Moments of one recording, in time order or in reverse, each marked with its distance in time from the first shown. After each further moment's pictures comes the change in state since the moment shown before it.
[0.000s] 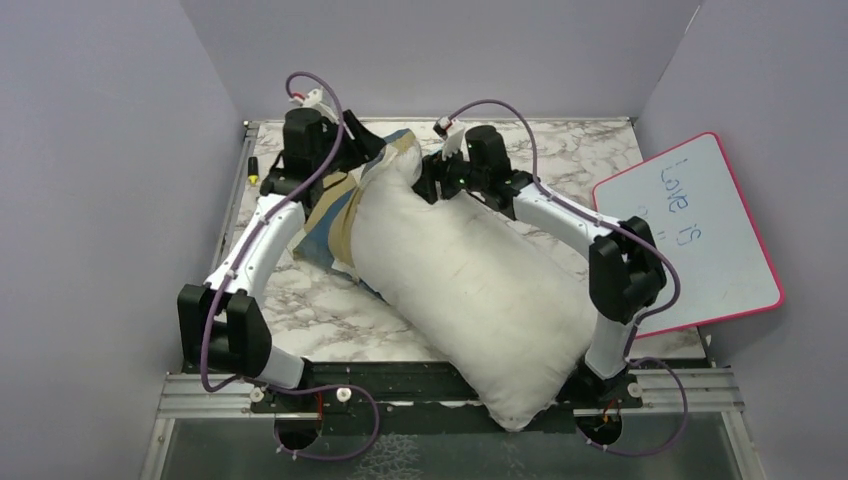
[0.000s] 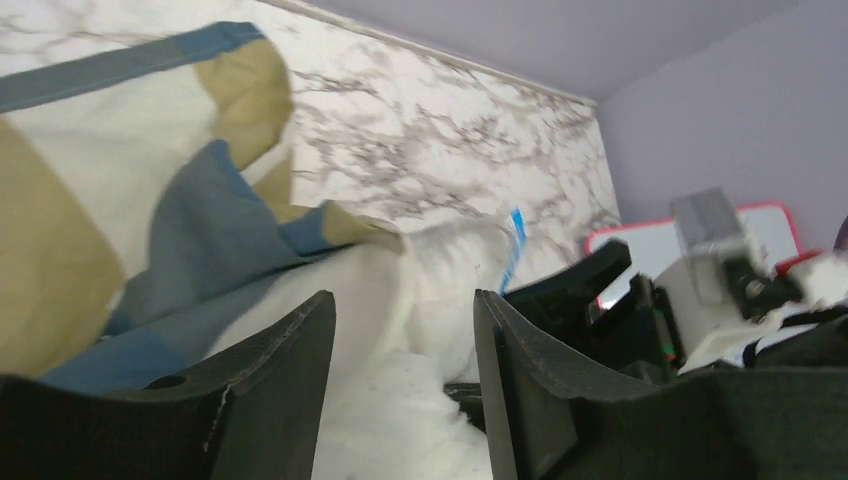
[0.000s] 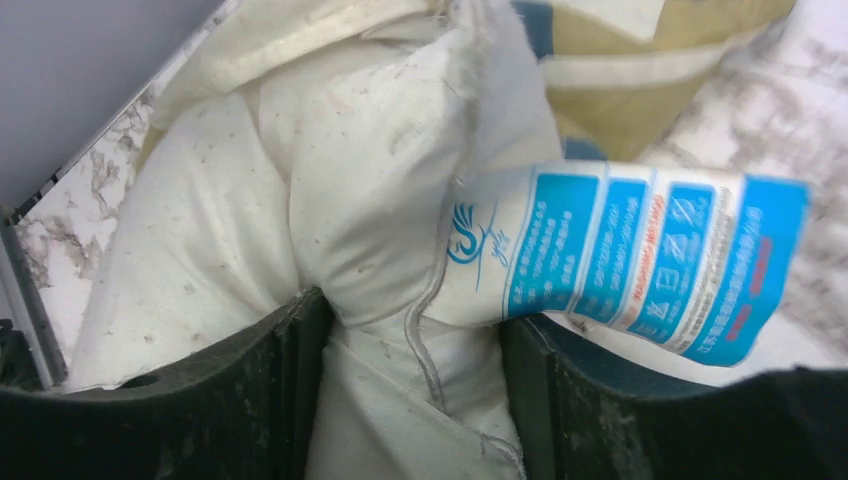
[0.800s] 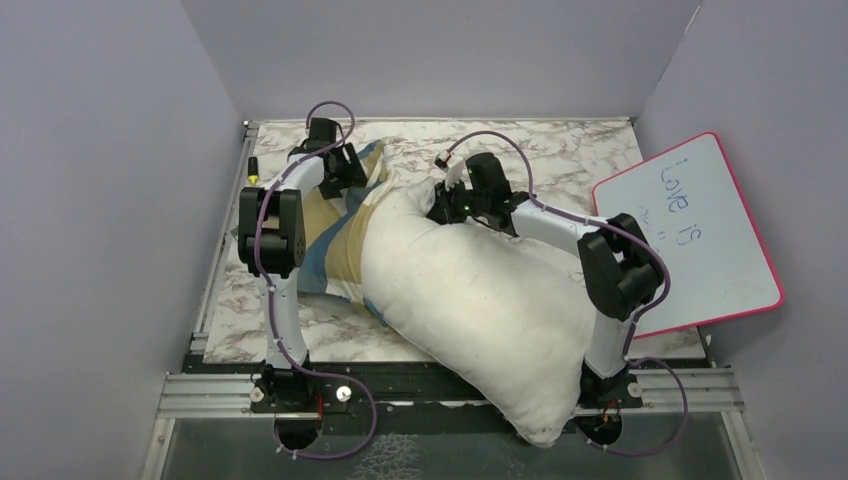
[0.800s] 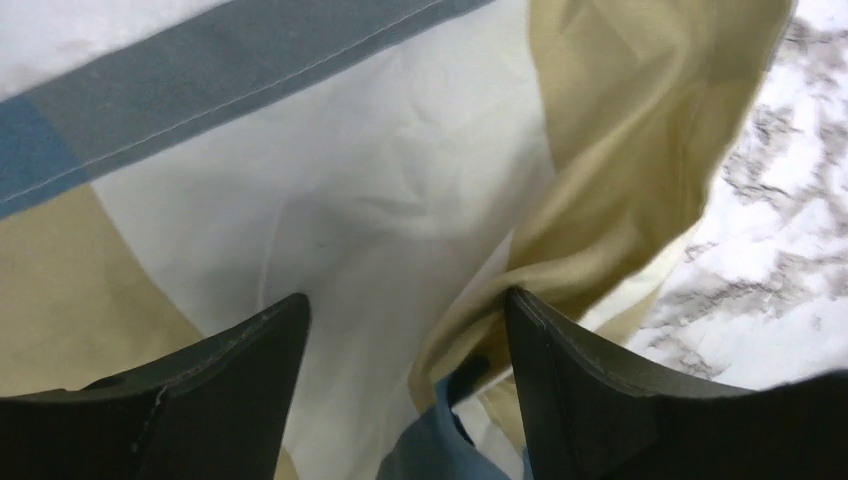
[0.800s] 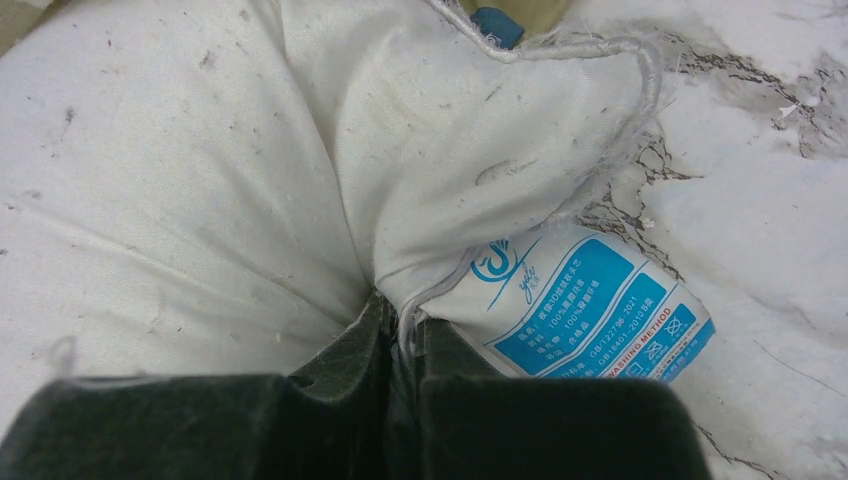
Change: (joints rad) left arm 0.201 0.712 0.432 -0.420 -0.115 0.133; right arm -0.015 0.060 -0.189 0.037 -0.111 -0.059
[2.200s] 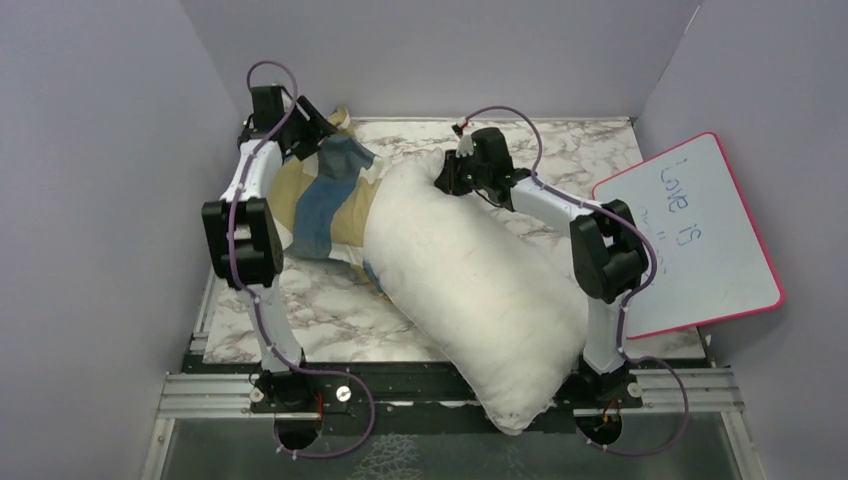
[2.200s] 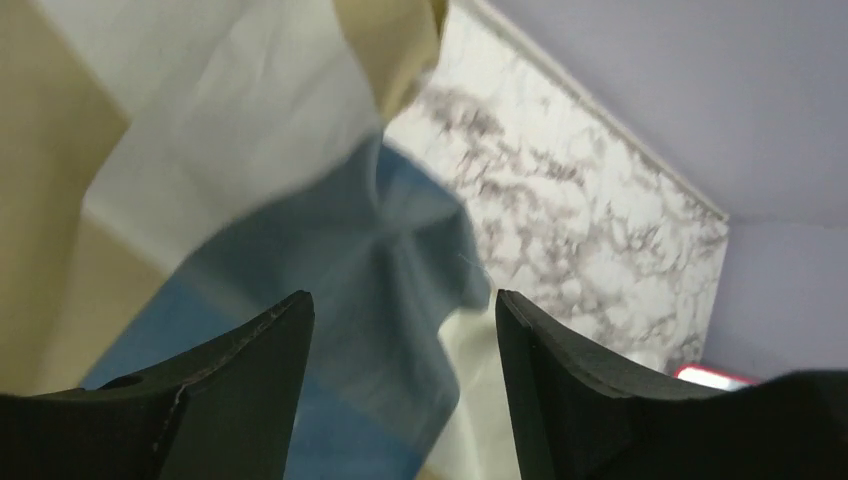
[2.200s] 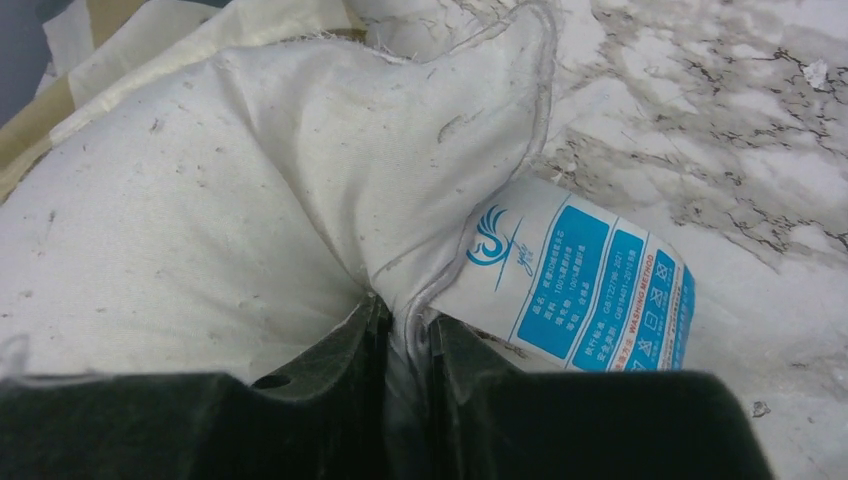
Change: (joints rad) left arm 0.169 -0.018 0.215 0.120 0.252 -0.185; right arm -0.090 0.133 0.222 -0.021 0.201 0.192
